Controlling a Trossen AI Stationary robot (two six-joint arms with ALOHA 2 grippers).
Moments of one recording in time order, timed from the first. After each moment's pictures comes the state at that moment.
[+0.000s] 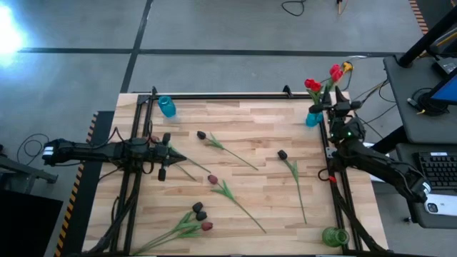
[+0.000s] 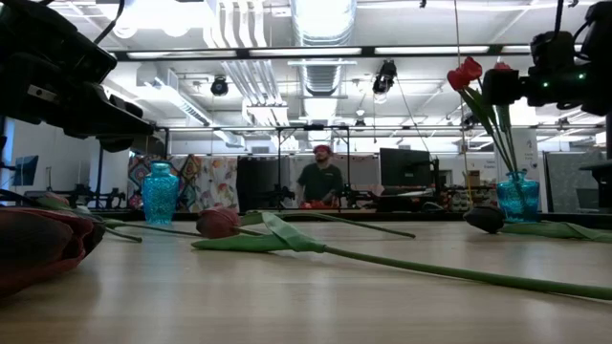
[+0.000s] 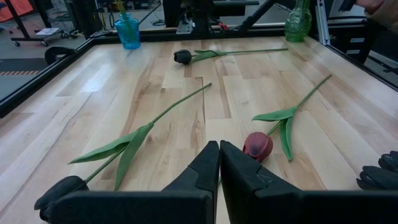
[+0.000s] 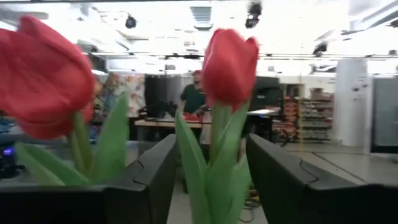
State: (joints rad) left arm 0.00 0.31 0.05 -0.01 0.01 0.04; right arm -0.86 0.54 0.01 0.93 0.56 -0.29
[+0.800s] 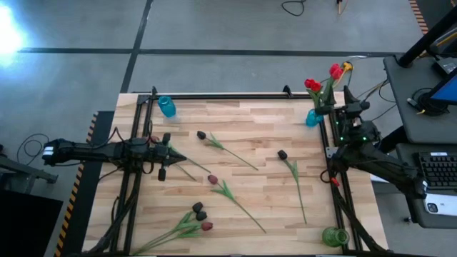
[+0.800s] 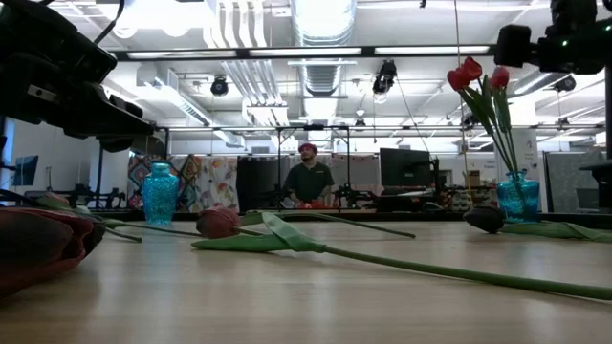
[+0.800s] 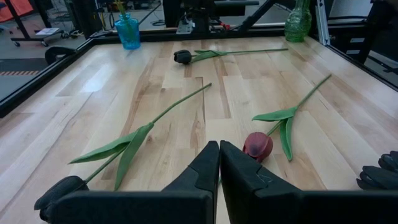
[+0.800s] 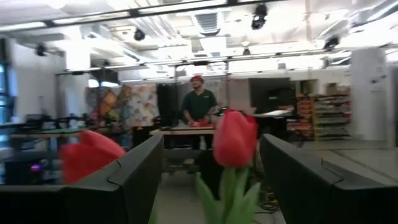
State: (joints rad) left arm 0.00 0.31 0.05 -0.01 0.01 0.04; right arm -0.58 0.23 0.17 0.56 0.76 -0.33
